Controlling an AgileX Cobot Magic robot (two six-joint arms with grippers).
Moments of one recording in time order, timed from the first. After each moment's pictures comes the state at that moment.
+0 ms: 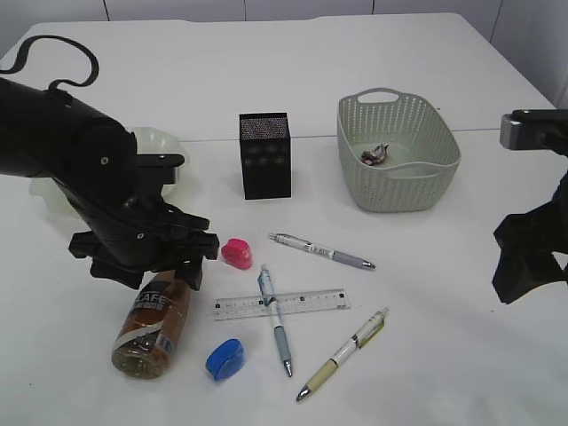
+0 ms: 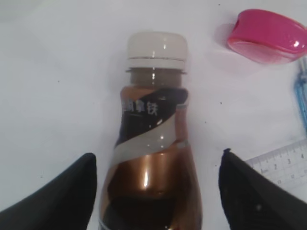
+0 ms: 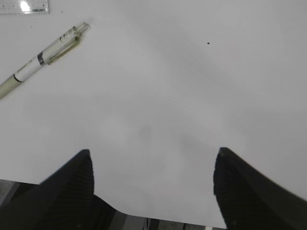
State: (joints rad) left arm -0.55 1.91 -1.11 0.11 0.59 -0.60; right arm 0.20 1.40 -0.97 0.09 1.05 0.02
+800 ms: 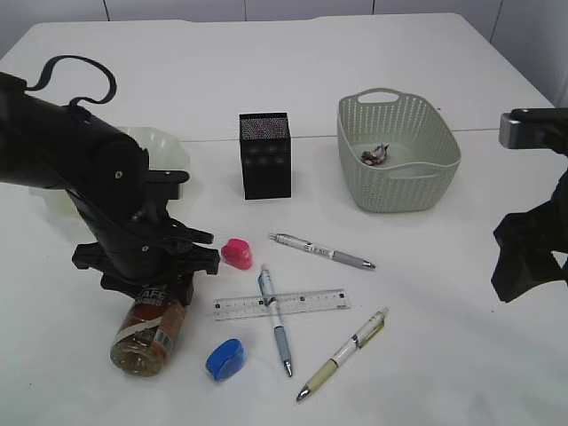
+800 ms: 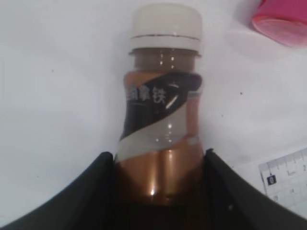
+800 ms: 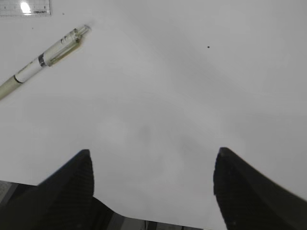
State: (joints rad) left arm -0.55 1.96 -1.12 0.12 0.61 -0.60; right arm 0.20 1.40 -0.97 0.09 1.04 0.01
